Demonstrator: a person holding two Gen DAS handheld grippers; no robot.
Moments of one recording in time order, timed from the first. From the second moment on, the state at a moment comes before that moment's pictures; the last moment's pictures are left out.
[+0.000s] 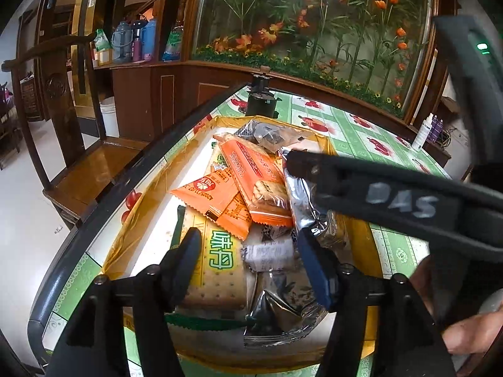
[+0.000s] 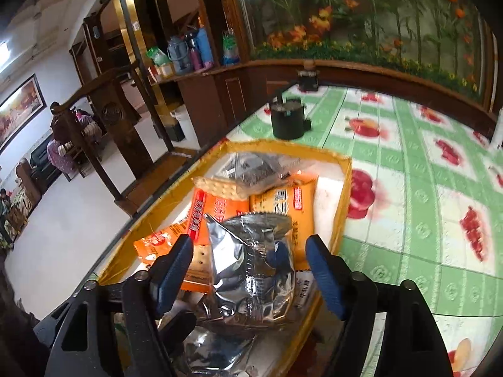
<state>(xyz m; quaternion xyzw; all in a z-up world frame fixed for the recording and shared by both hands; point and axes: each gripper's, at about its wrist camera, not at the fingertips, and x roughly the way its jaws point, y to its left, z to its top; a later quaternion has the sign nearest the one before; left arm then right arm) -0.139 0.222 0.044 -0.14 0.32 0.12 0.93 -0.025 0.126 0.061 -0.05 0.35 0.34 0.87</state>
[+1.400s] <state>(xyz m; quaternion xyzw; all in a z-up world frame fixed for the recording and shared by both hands) -0.172 0.222 0.059 -0.09 0.29 0.22 0.93 -0.083 0.022 0.046 0.00 0.27 0.29 0.92</state>
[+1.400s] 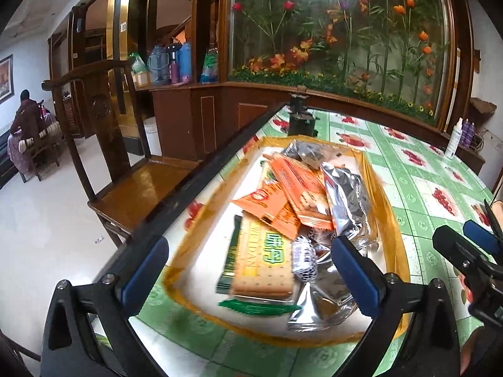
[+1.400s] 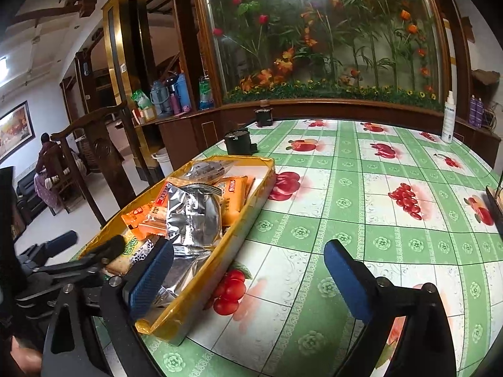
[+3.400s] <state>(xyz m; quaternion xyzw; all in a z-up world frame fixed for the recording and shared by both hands) -0.194 0.240 0.045 -0.03 0.32 0.30 0.90 -0.105 0.028 0.056 -0.04 0.22 0.29 0.93</state>
